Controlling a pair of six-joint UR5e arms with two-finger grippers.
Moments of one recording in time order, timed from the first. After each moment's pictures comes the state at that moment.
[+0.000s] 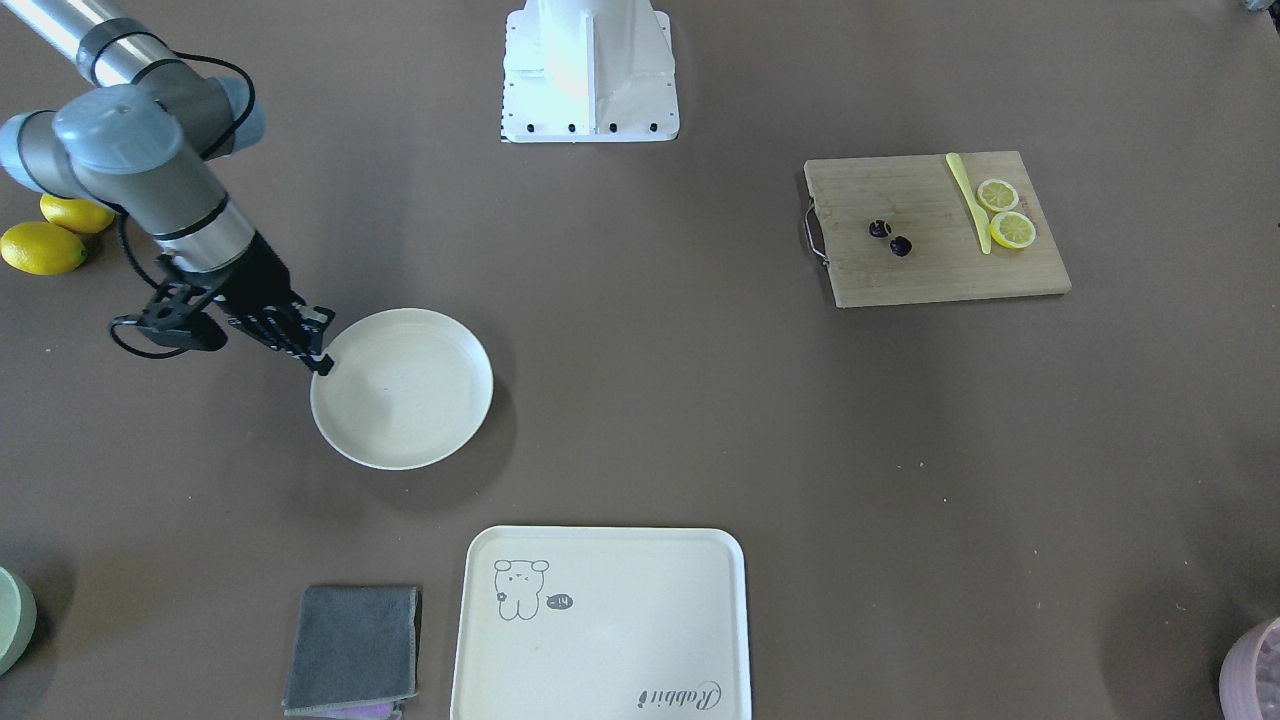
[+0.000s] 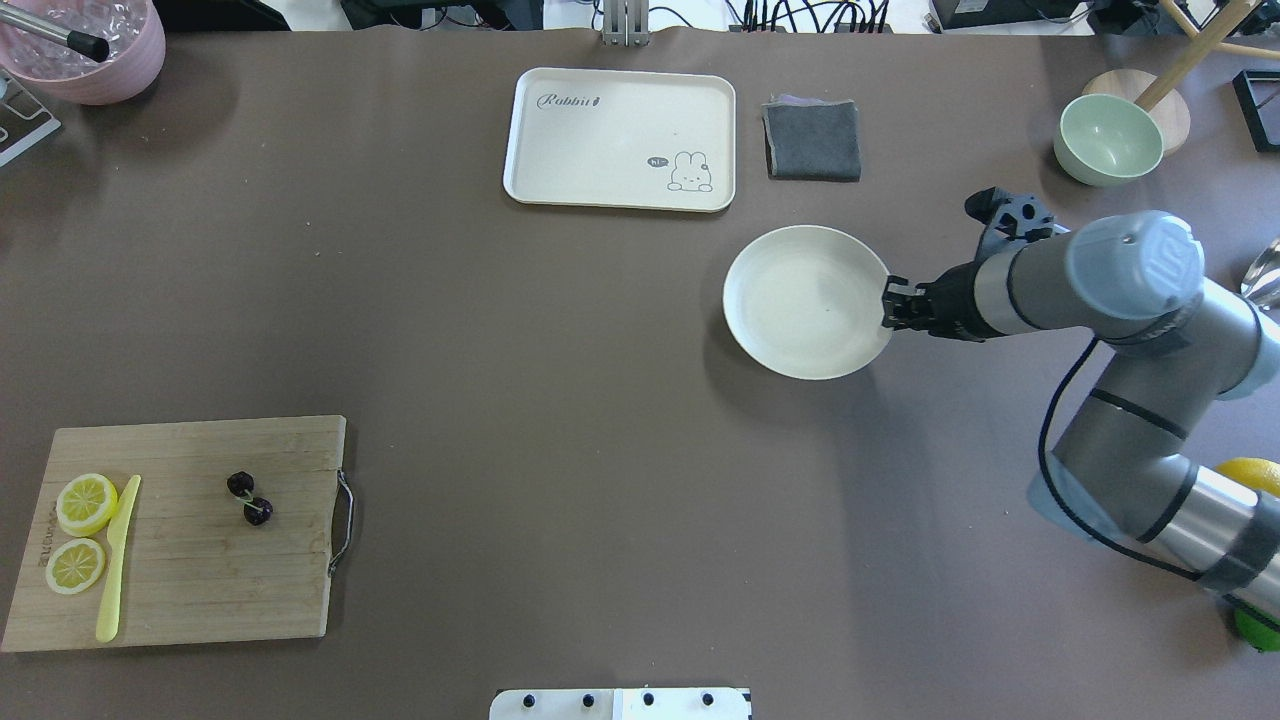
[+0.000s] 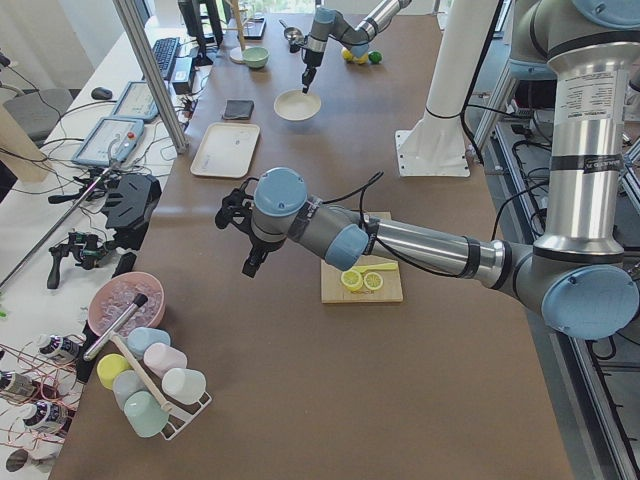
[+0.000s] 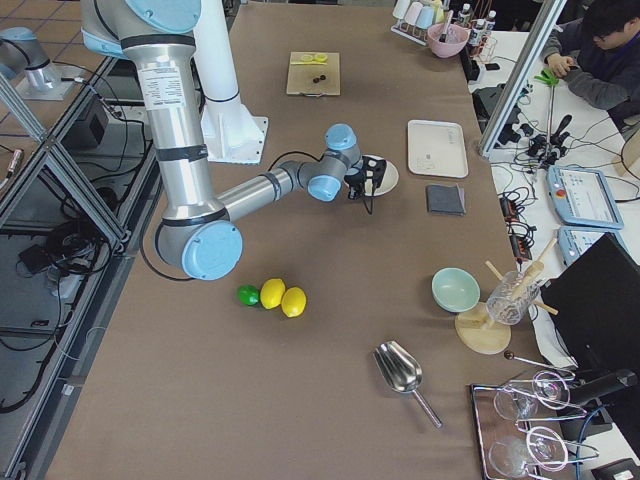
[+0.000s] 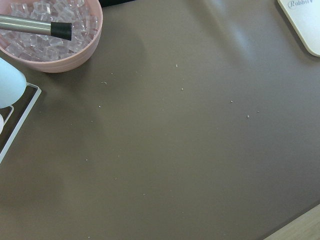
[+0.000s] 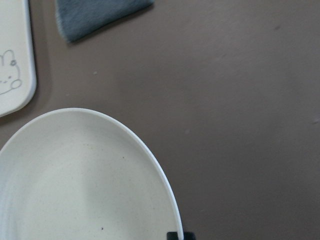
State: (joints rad) left arm -1.54 -1.55 -1.80 -1.93 -2.53 -0.10; right arm 0.67 -1.31 1.73 -0.98 1.84 1.54
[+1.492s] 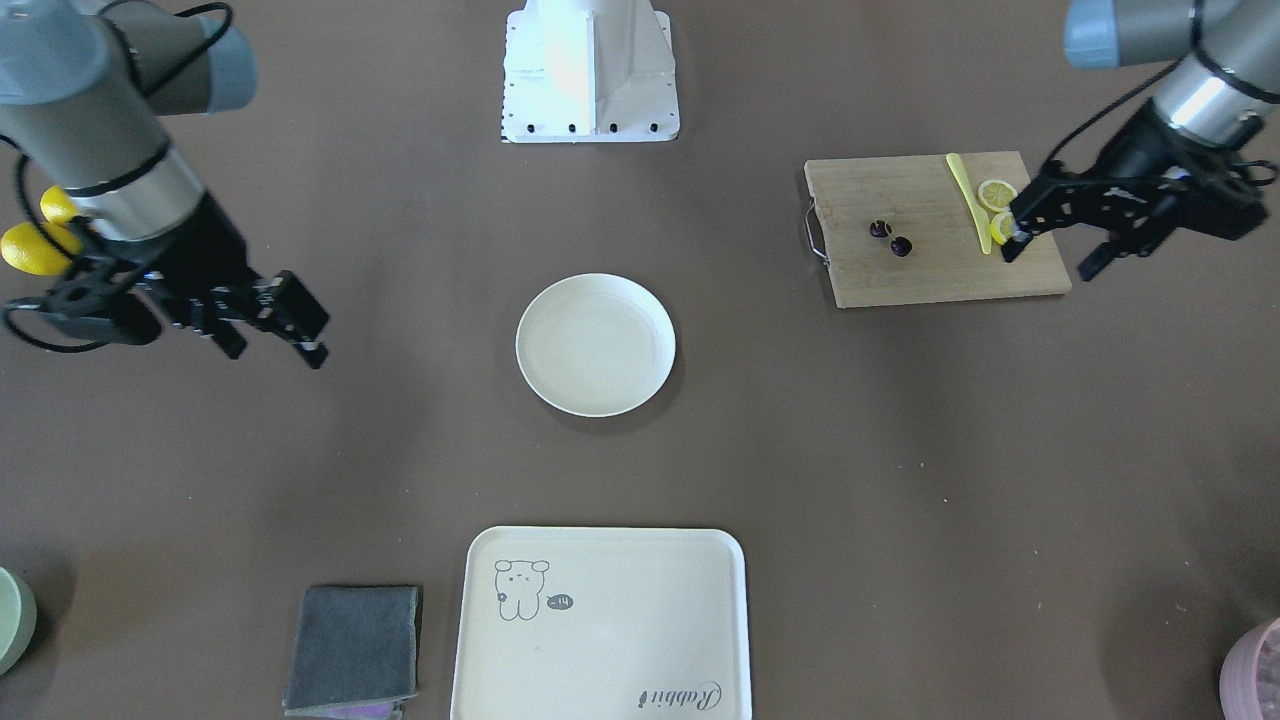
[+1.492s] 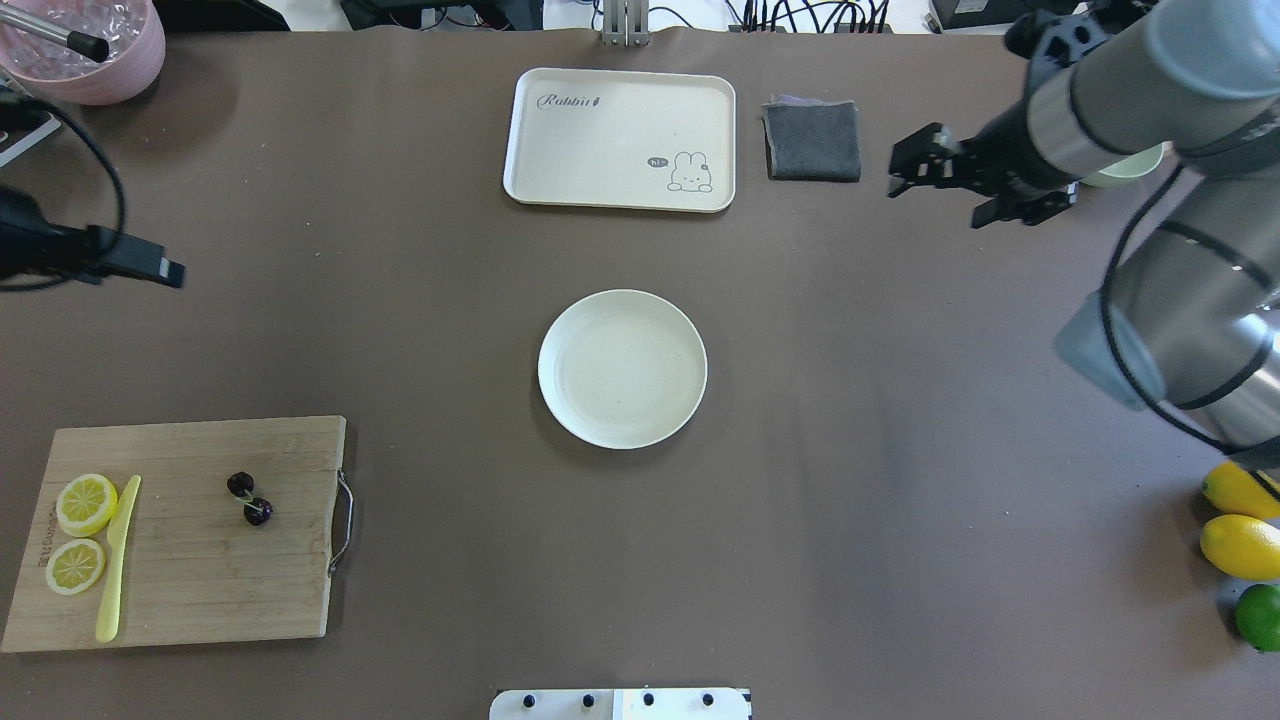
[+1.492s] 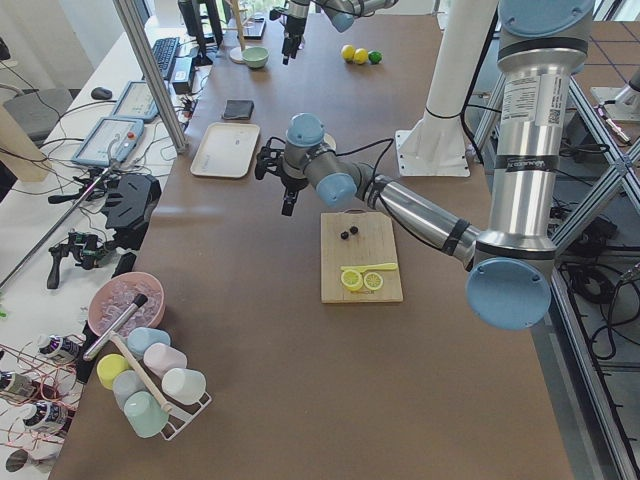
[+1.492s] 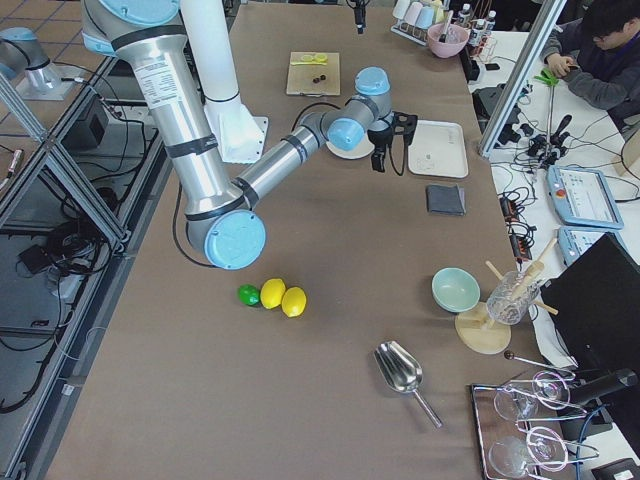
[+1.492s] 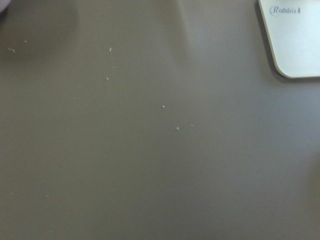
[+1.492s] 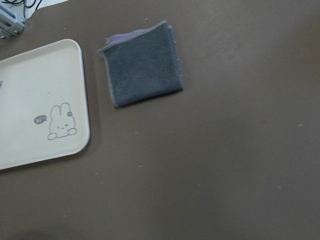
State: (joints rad) left arm -0.94 -1.60 -2.02 -1.98 -2.15 -0.91; right arm 1.00 -1.26 1.87 -1.35 2.13 1.16
